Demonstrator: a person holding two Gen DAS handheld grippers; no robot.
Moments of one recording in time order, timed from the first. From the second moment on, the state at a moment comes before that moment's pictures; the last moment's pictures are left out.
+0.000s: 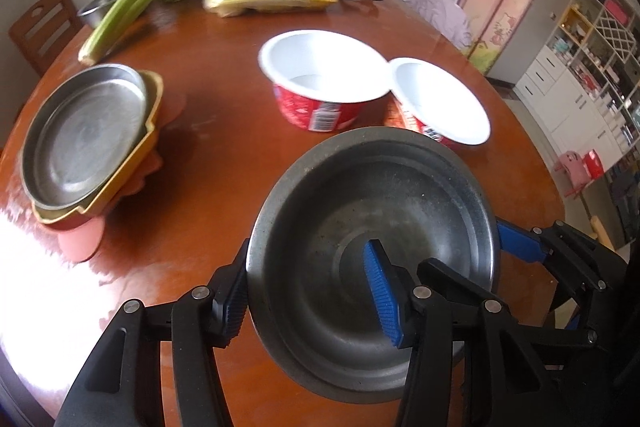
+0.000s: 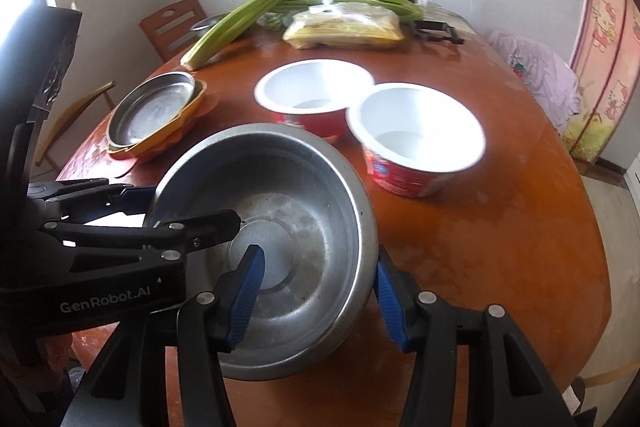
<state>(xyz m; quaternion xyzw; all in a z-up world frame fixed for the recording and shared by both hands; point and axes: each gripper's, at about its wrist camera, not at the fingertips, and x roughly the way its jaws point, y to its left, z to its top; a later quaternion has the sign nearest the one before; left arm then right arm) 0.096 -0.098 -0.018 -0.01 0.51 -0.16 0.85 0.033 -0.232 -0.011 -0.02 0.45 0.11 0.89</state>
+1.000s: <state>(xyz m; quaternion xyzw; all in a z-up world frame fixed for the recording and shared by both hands) 0.101 -0.082 -0.027 0.00 0.50 -0.15 0.85 0.042 -0.211 -0.023 -0.02 0.47 0.12 0.87</state>
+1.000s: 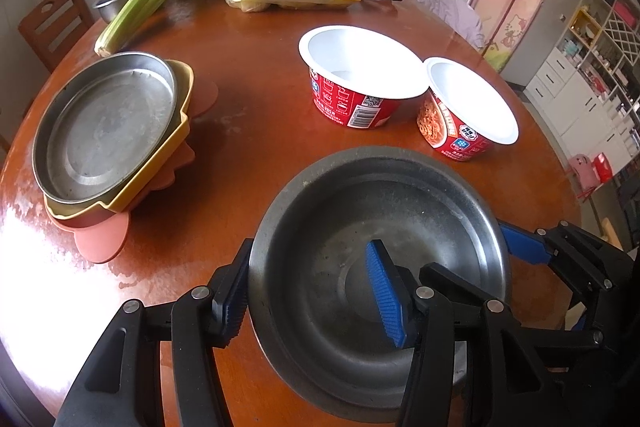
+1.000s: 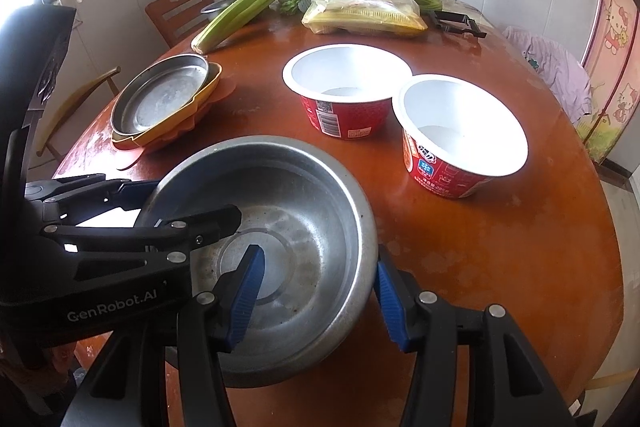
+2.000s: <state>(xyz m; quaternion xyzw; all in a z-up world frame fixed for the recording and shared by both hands) 0.116 -0.098 0.028 -0.01 0.47 -0.16 0.87 0.050 -0.263 0.018 0.02 0.43 0.08 0.90</state>
